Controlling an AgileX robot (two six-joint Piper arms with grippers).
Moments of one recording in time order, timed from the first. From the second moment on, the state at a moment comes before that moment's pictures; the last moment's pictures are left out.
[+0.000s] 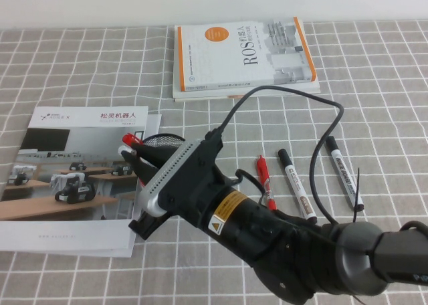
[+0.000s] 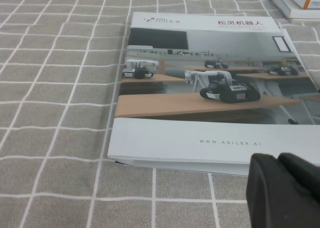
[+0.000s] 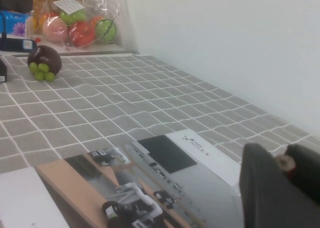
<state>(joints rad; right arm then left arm) 1.00 1.91 -0.99 0.05 -0.90 -0.19 -0.05 -0.01 0.03 -0.07 0.38 0.07</state>
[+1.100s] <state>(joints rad) 1.00 1.62 -0.99 0.03 -0.65 -0.29 -0.05 -0.01 0.03 -0.07 0.38 0.07</state>
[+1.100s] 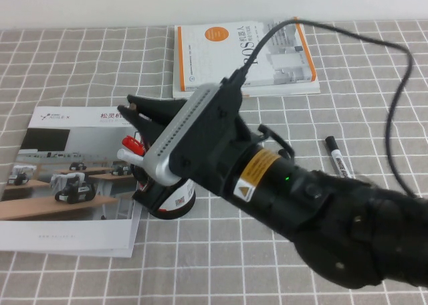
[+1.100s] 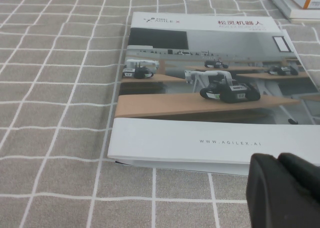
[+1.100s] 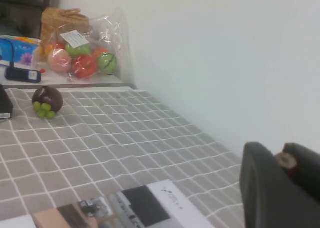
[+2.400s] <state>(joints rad) 0.48 1.66 -1.36 0.09 0.71 0.00 -0.05 -0.01 0.03 -0.07 0.38 0.07</state>
